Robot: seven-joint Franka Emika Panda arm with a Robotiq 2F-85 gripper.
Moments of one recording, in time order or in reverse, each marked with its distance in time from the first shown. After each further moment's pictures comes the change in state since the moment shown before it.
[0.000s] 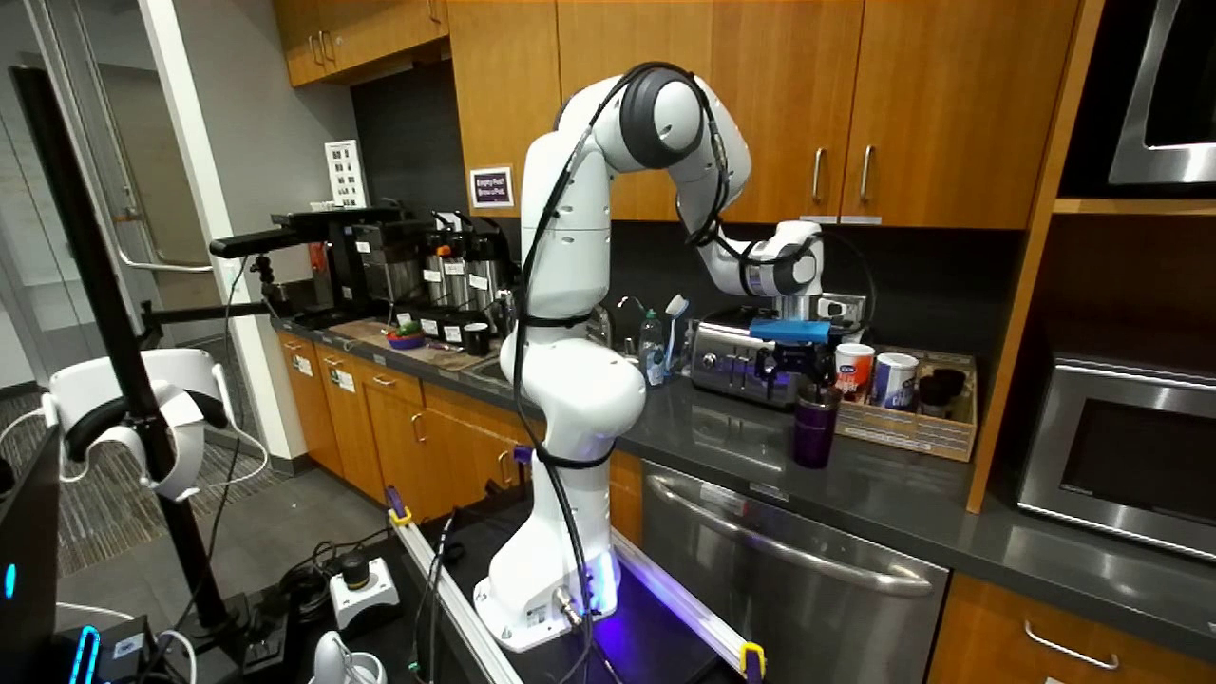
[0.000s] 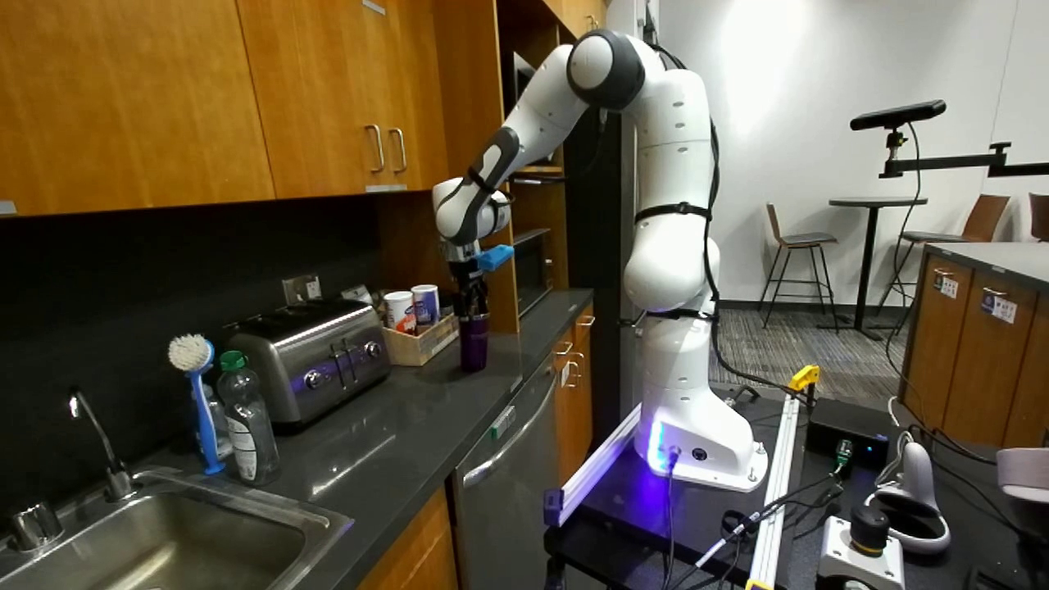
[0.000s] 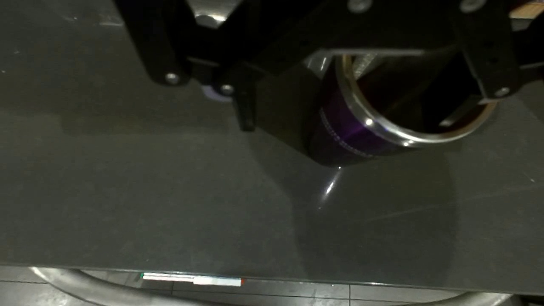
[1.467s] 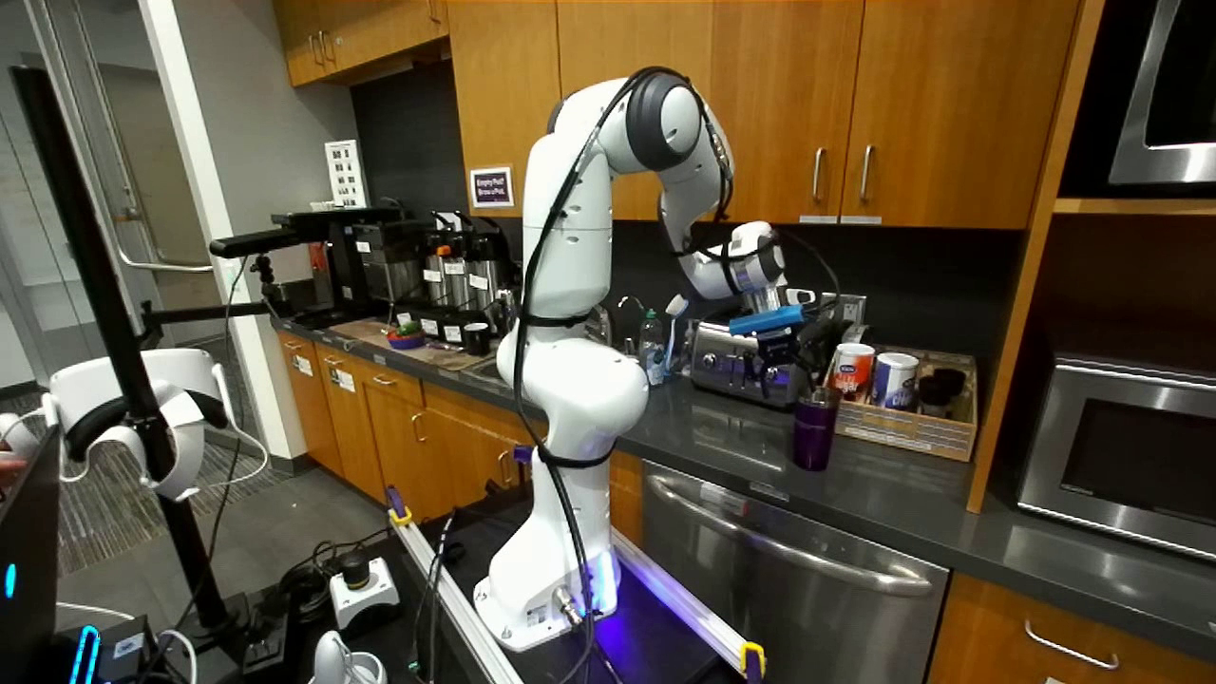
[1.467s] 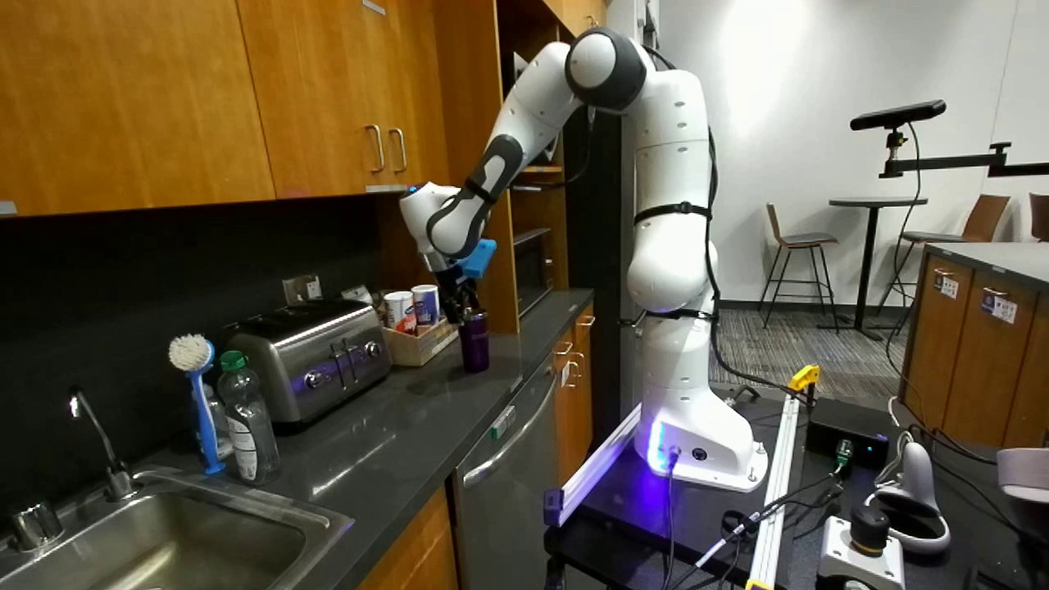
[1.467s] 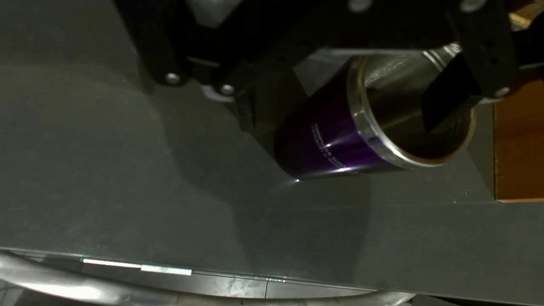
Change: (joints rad) arm 0.061 0.017 0.067 0.026 -0.347 -0.080 0.289
